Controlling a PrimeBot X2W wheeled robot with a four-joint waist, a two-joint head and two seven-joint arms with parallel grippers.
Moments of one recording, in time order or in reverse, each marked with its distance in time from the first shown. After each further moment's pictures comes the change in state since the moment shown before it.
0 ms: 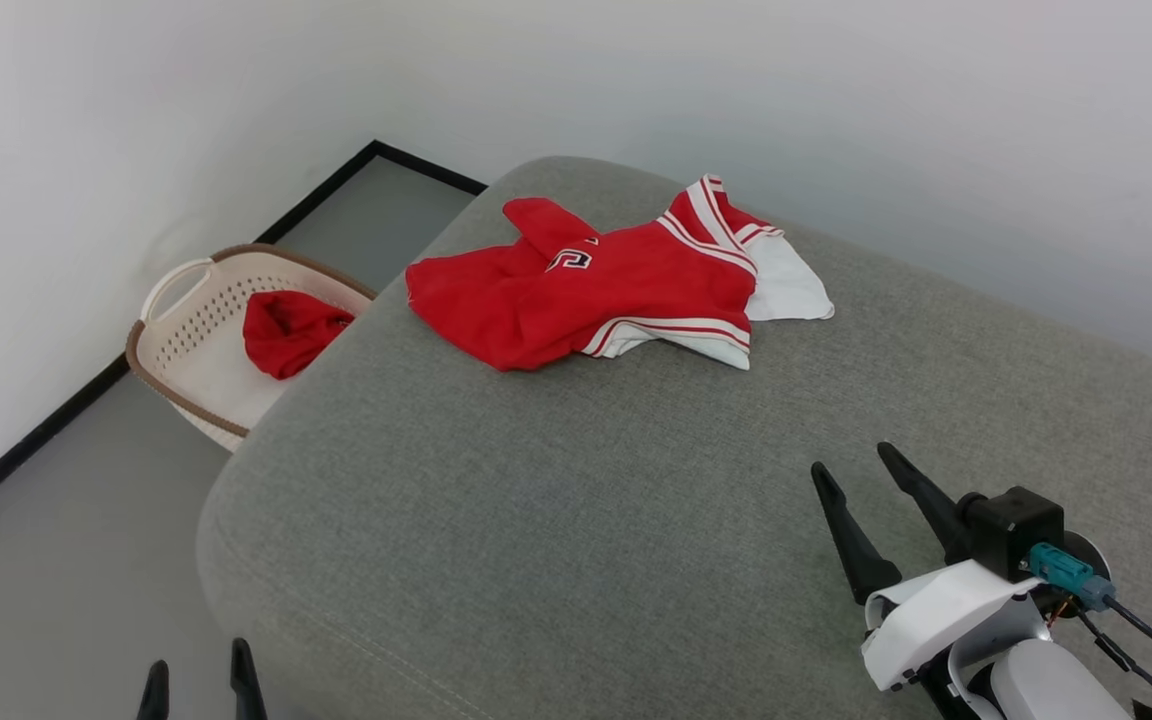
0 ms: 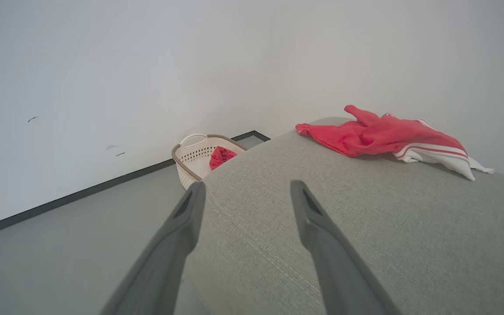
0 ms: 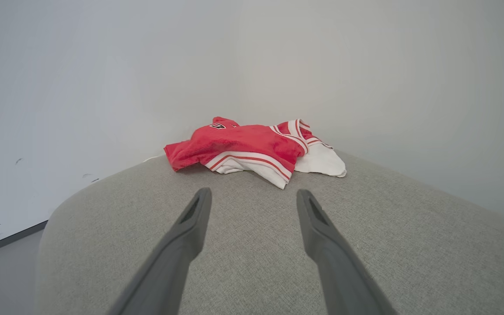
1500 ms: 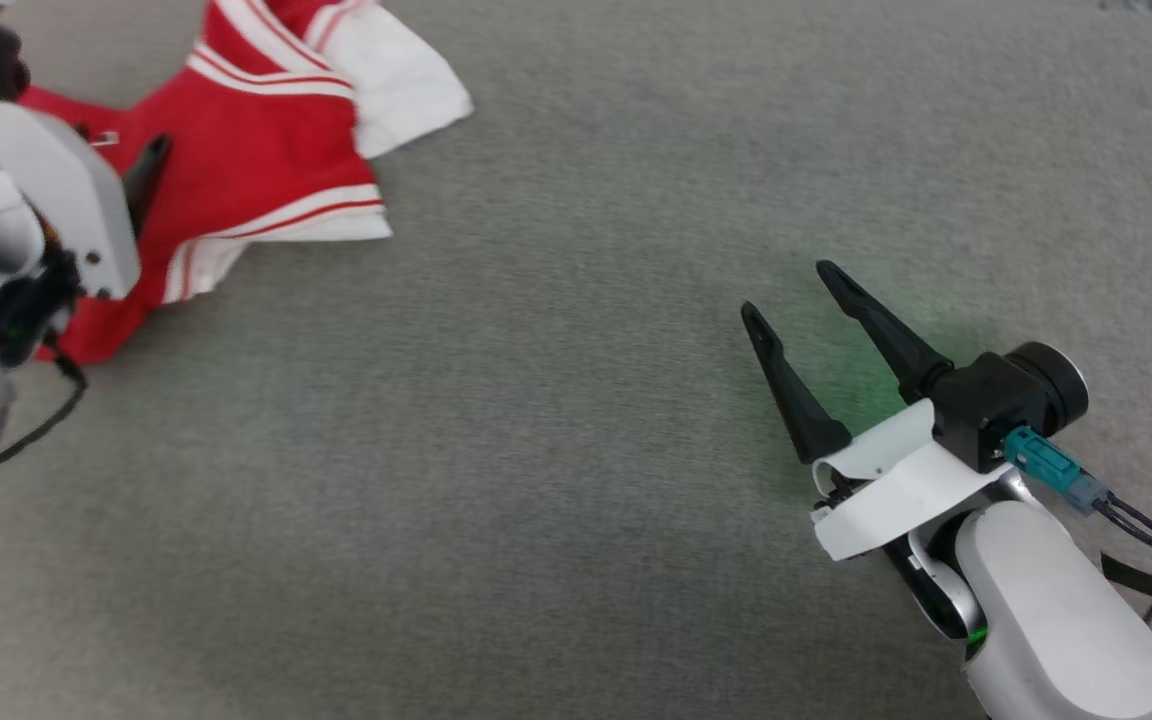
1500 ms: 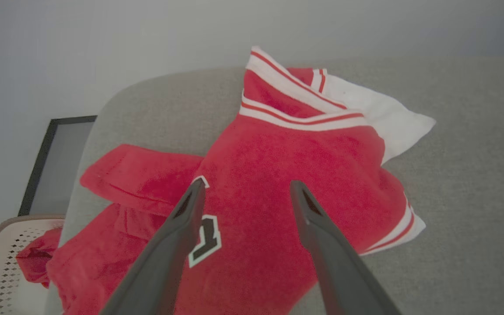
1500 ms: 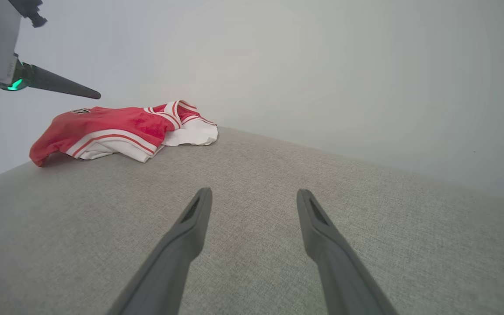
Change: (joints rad) left arm -1.356 0.564 -0.772 0.852 -0.580 -0.164 0.526; right arm -0.206 -0.002 0.087 -0.158 -0.090 0.000 -0.025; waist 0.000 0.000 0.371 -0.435
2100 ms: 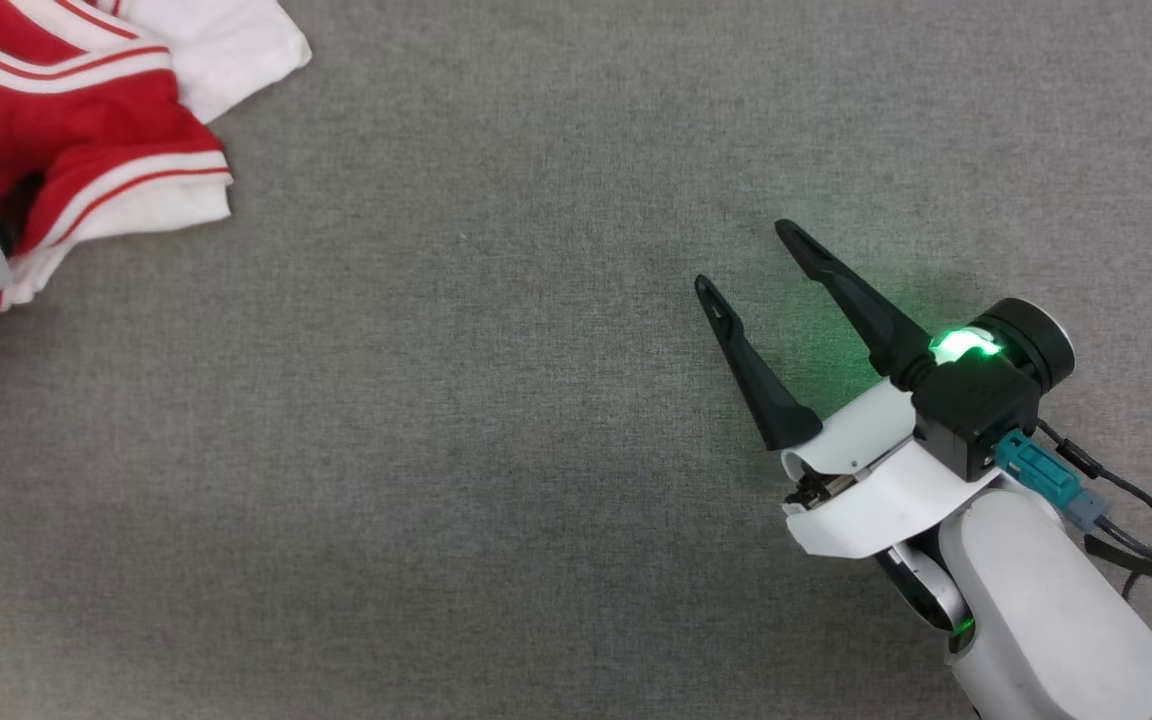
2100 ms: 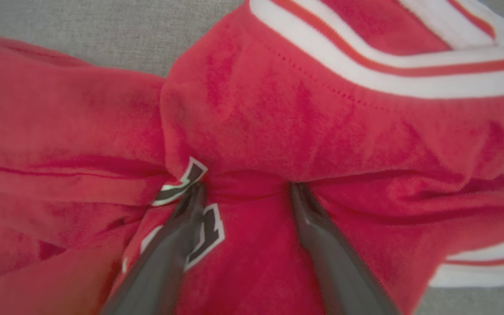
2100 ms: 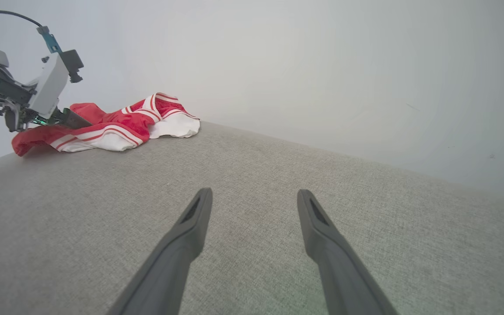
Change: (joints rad) left arm -0.036 0.090 -0.080 0.135 -0.249 0.001 0.130; right arm -0.025 -0.002 0.040 -0.144 -0.038 0.000 0.014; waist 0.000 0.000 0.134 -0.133
